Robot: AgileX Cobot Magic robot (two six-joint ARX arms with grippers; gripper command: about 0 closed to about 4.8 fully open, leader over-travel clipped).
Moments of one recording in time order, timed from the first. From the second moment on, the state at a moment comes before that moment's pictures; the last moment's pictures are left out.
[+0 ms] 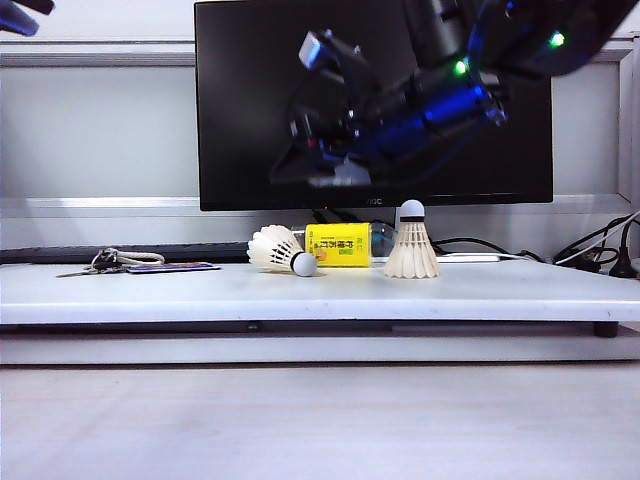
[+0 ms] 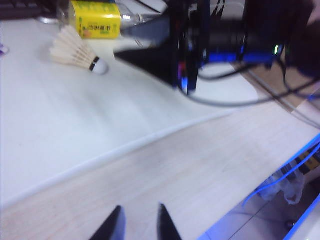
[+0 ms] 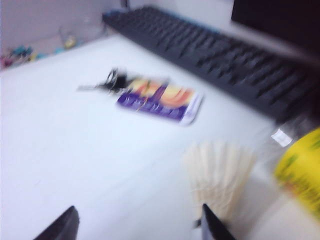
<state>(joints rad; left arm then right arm) -0.53 0.50 0.61 -0.49 0.22 -0.24 0.53 1.74 1.04 0.44 -0.36 -0.12</state>
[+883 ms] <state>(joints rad) -0.53 0.50 0.61 -0.52 0.22 -0.24 0.52 1.93 1.28 0.21 -0.27 -0.11</state>
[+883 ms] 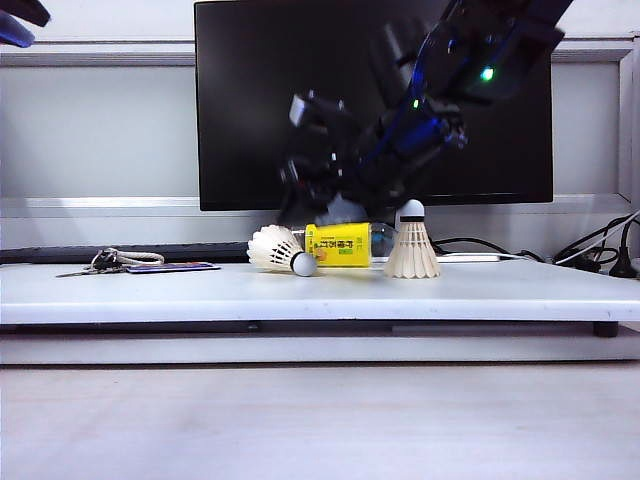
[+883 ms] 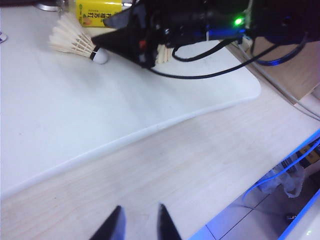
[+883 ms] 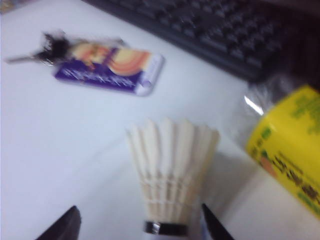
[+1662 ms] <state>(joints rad) -0.53 0.50 0.61 -0.52 0.22 -0.24 0.52 1.96 1.27 0.15 -0.21 -0.13</state>
